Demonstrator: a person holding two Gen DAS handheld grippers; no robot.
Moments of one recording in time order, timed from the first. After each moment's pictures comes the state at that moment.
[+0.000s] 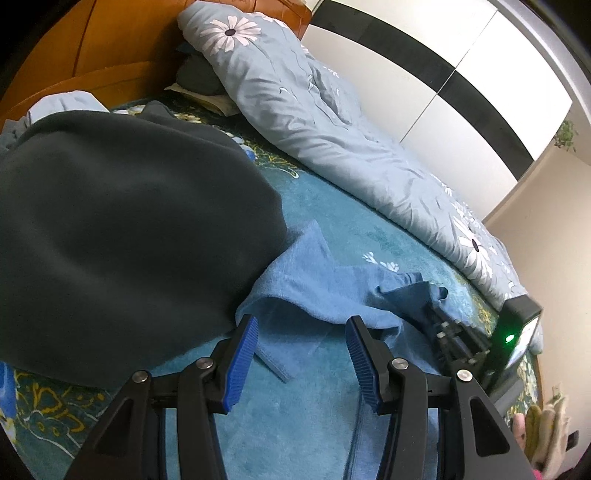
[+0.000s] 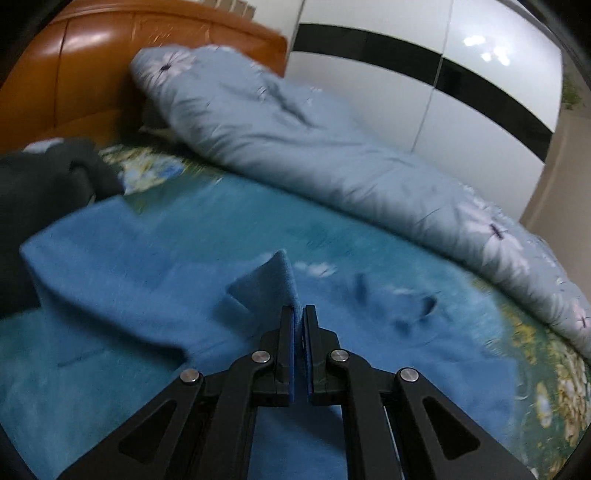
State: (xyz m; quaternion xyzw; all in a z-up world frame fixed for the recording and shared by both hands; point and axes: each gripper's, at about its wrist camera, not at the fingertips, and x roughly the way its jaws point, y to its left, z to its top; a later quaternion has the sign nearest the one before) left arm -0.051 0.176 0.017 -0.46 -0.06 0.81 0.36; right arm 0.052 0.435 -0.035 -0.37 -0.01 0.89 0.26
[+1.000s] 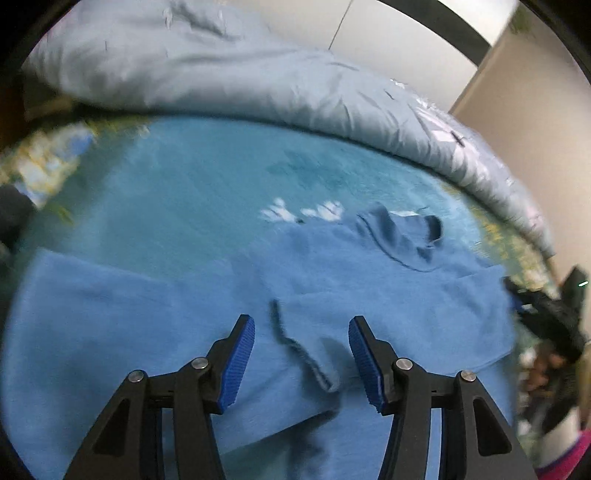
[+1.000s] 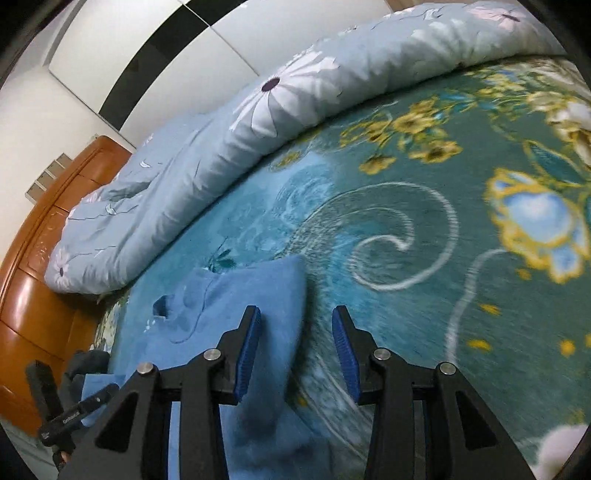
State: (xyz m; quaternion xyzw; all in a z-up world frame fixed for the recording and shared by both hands) left arm -0.057 0.383 -0.045 -0.52 0.09 0.71 0.47; right arm 0.257 0.684 -0.069 -0.25 0.45 0.80 0.30
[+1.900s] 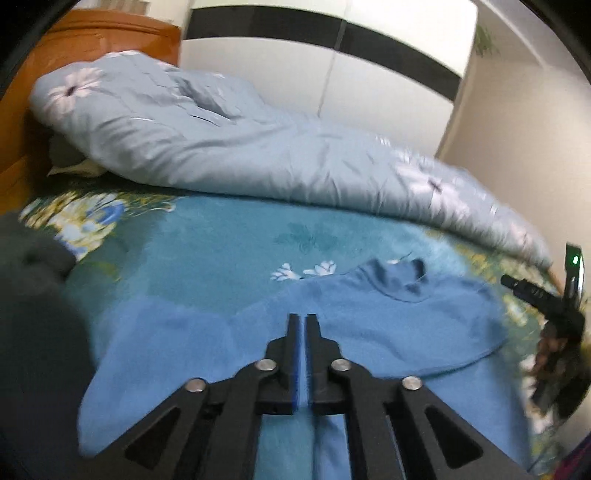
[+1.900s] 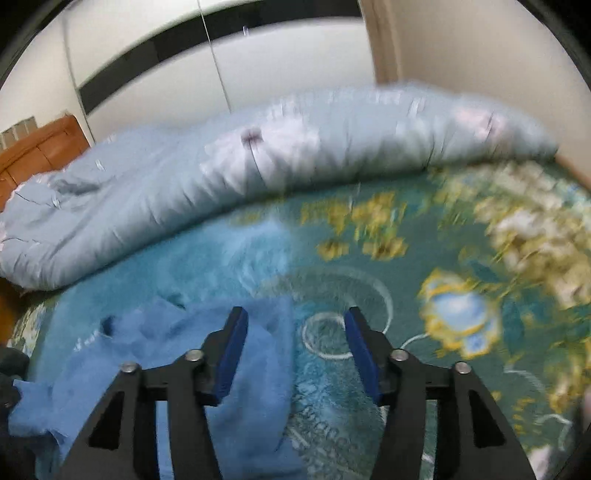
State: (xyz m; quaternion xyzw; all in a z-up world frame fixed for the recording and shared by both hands) left arm -0.022 0.316 0.012 -0.38 0.05 0.79 0.47; right arm 0.247 0.638 -0.009 -0.26 0.26 0.80 0.48
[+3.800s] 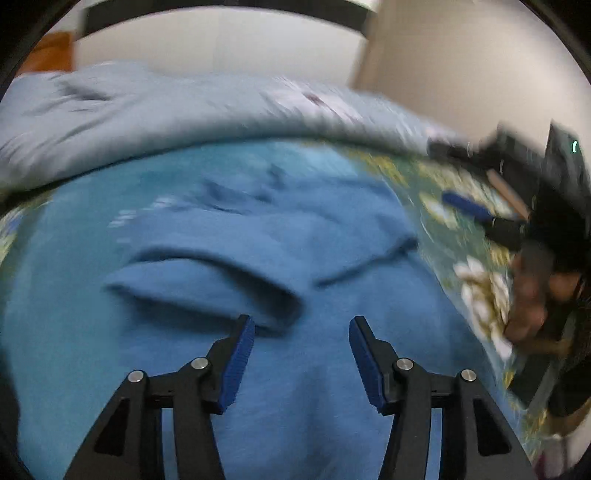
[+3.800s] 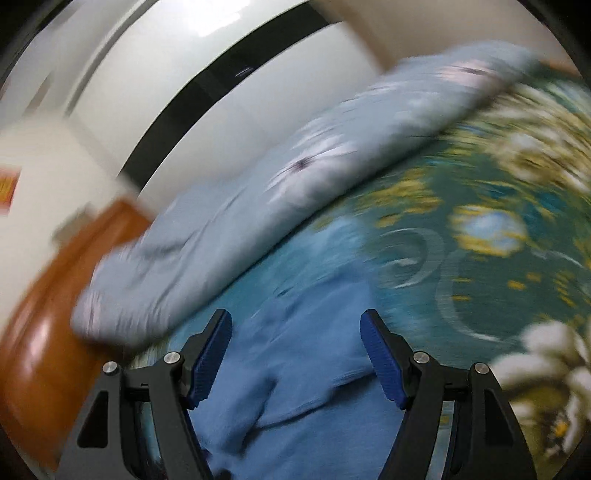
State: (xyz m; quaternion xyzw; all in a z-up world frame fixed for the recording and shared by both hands) left arm 0.094 0.375 -0.013 -0.39 0.16 0.72 0.55; right arm 0.266 0.582 0.013 -0.15 0.38 0.85 0.33
